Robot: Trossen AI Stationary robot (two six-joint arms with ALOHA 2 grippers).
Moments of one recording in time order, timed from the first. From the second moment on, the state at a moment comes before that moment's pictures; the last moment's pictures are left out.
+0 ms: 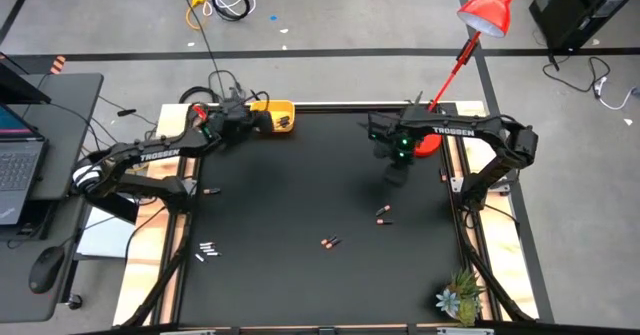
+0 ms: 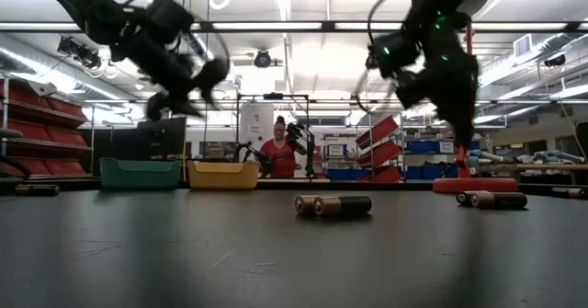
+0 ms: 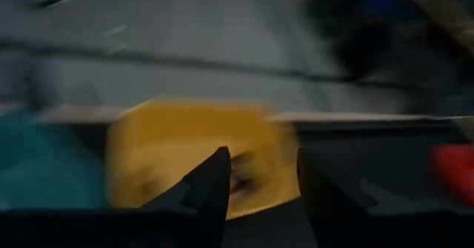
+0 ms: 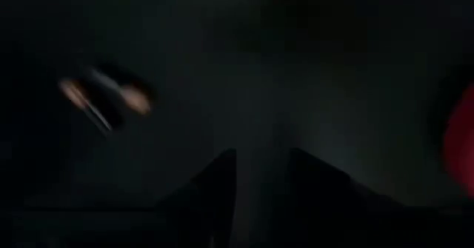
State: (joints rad) left arm 0.61 1.17 0.60 0.14 -0.37 -0.66; right arm -0.44 1.58 1.11 -1.24 -0.18 0.05
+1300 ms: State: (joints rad) left arm 0.44 1.17 0.60 0.44 -0.01 -0.63; right arm -0.81 1.58 0.76 -1.23 0.27 0.39
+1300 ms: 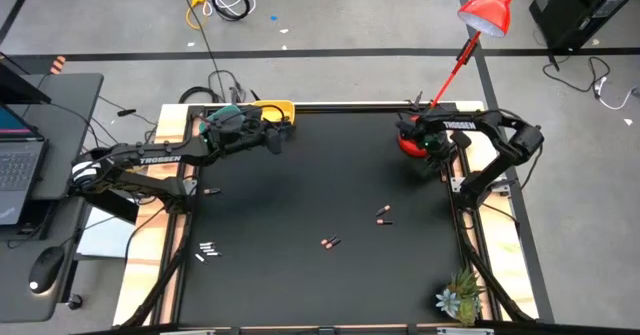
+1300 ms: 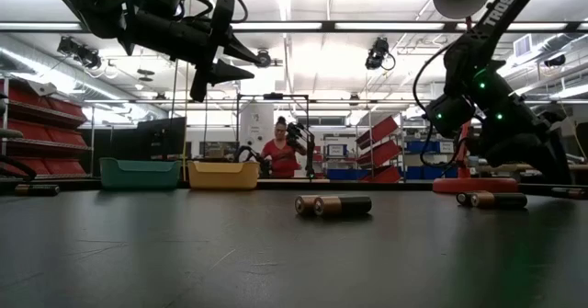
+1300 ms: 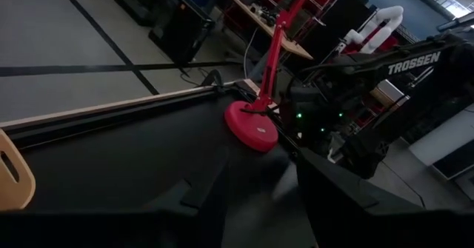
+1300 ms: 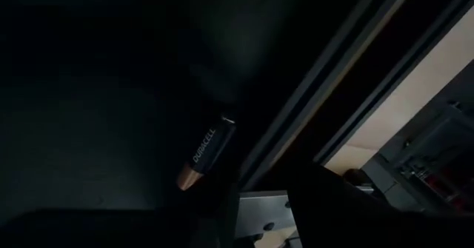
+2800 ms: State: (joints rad) left arm 0.44 1.17 0.60 0.46 0.01 -0.61; right arm -0.65 1.51 0.80 -1.32 0.00 0.54
